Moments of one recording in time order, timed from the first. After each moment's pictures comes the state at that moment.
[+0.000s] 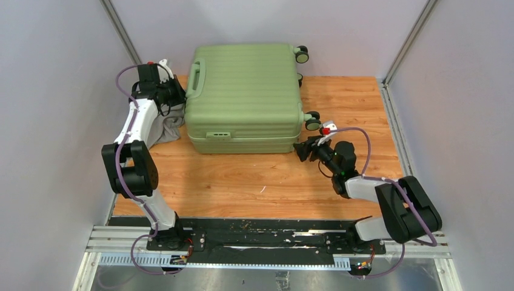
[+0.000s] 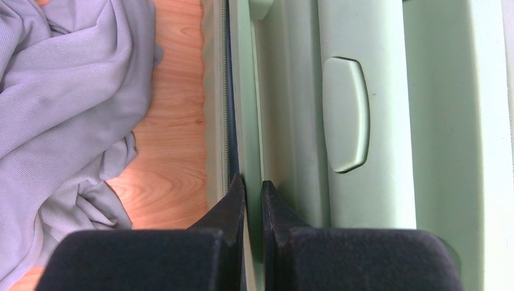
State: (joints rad) left arm 0.13 1.74 1.50 -0.41 0.42 -0.25; right arm 0.32 1.33 0.31 0.92 -0.28 0.09
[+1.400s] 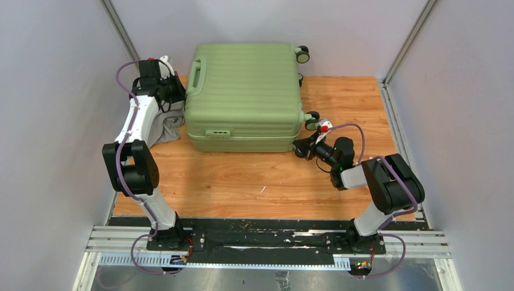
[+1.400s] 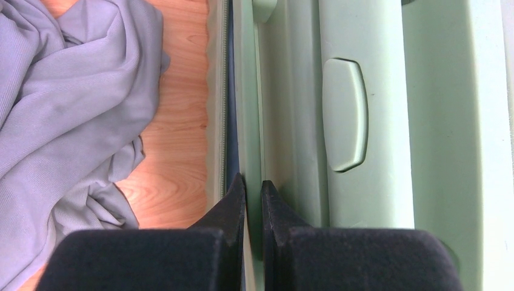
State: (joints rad) left arm 0.11 1.76 1.57 -0.46 0.37 -0.24; right arm 0.25 1.62 0.39 1.17 -0.59 0.13
